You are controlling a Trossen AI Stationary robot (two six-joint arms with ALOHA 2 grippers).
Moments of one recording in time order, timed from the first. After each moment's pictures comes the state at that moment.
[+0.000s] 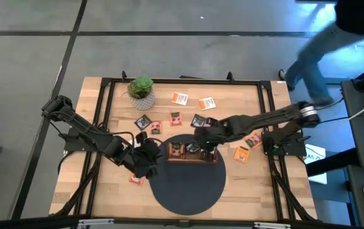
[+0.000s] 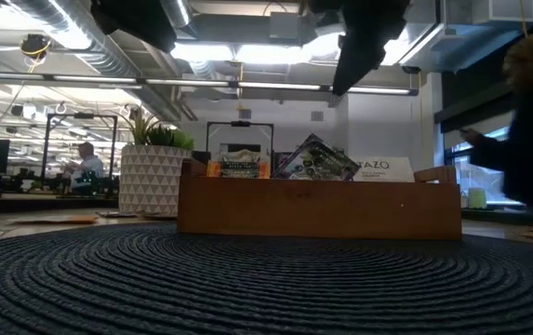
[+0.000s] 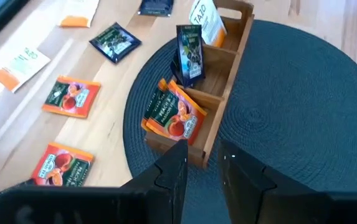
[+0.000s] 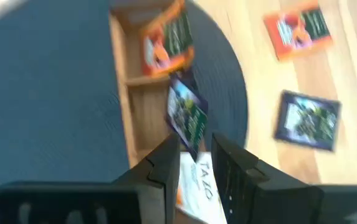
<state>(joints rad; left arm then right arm) -0.54 1.43 1.12 -0.68 -0.61 -0.71 0.20 1.63 1.36 -0.81 0.16 0.33</state>
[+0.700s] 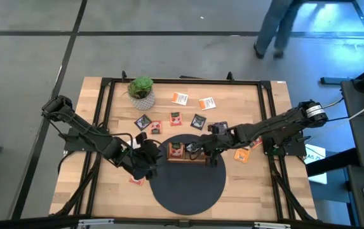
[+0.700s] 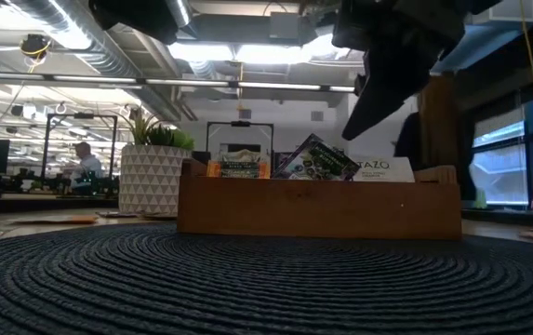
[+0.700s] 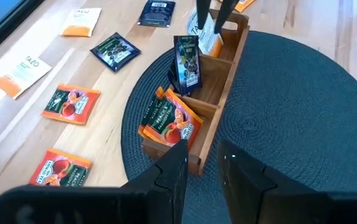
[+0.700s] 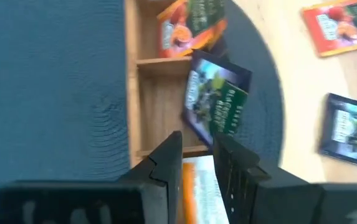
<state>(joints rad) -0.55 1.43 1.12 -0.66 -0.65 -0.72 0.23 1.55 0.99 -0.40 0.18 0.29</state>
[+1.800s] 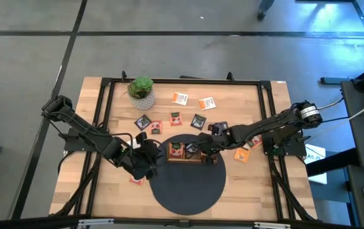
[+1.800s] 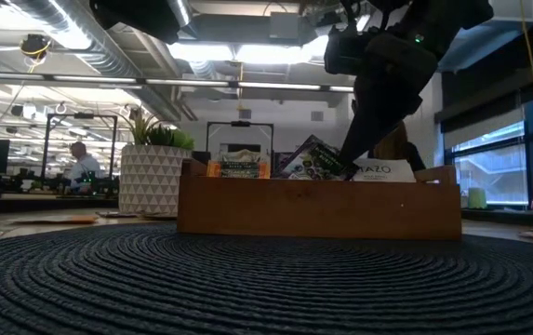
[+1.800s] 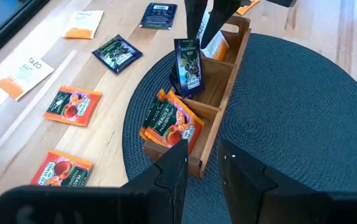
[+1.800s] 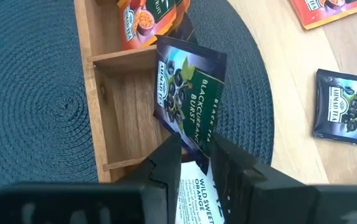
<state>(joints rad) -0.55 1.43 1.12 -0.65 -0.66 -0.72 0.21 1.62 0.99 -0.39 0.21 0.39</state>
